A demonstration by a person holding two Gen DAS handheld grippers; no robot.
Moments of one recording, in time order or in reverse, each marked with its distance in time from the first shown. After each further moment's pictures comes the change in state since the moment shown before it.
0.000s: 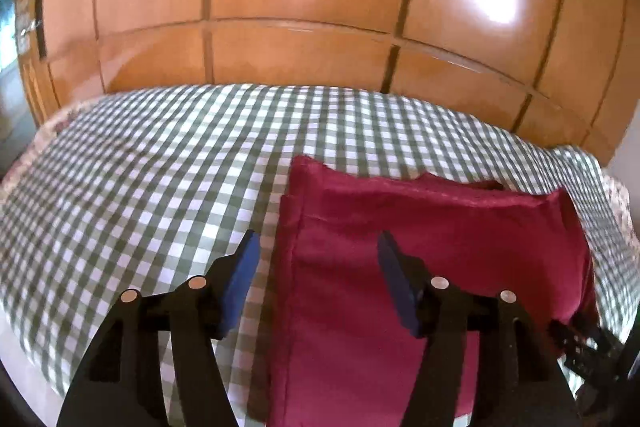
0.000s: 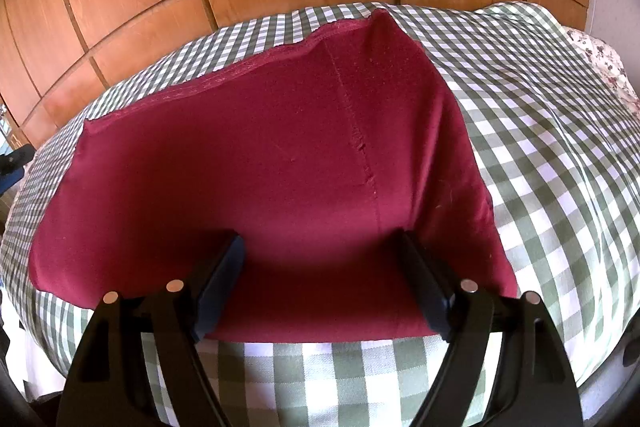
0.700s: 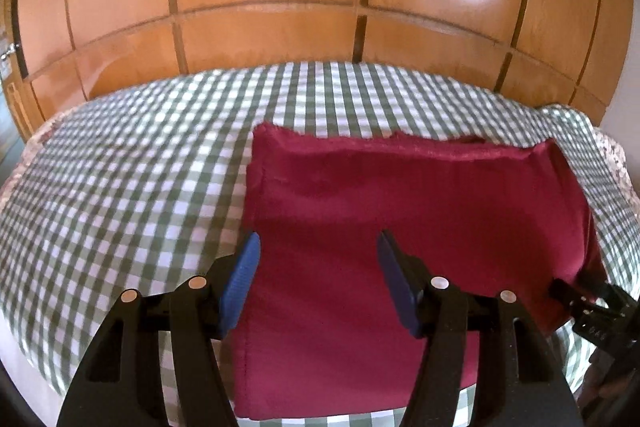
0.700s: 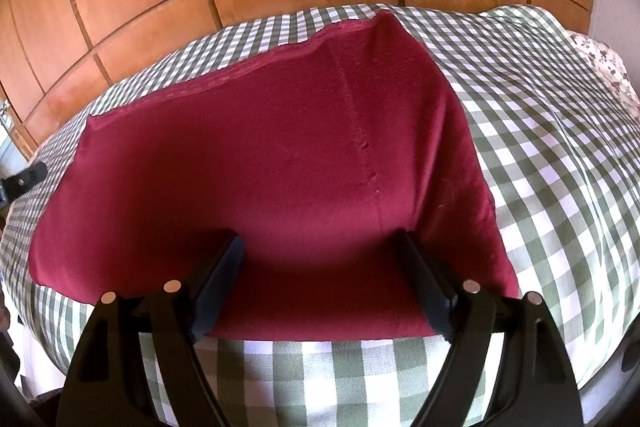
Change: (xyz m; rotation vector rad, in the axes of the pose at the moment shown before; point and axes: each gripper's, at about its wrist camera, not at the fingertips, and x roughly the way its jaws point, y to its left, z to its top) left arm 0.013 -0.030 -0.026 0.072 0.067 -0.013; right arm 0.001 0.001 -0.003 -0.013 -0.006 0.005
